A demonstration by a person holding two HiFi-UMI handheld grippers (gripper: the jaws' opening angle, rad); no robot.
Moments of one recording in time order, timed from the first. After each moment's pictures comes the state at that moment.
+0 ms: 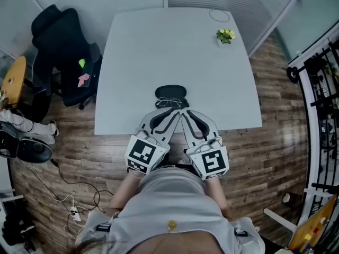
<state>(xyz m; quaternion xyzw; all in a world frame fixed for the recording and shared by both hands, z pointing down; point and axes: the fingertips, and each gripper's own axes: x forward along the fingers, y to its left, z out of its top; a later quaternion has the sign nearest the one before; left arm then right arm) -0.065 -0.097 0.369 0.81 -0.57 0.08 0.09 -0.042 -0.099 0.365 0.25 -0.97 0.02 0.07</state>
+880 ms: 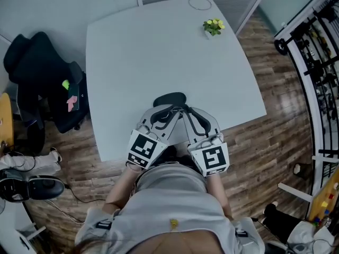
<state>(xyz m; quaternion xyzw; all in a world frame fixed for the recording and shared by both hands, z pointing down) -0.108 -0.168 0.414 0.88 -0.45 0.14 0.10 -0.082 -0.167 0.401 0.36 -0.93 0.04 0.11</state>
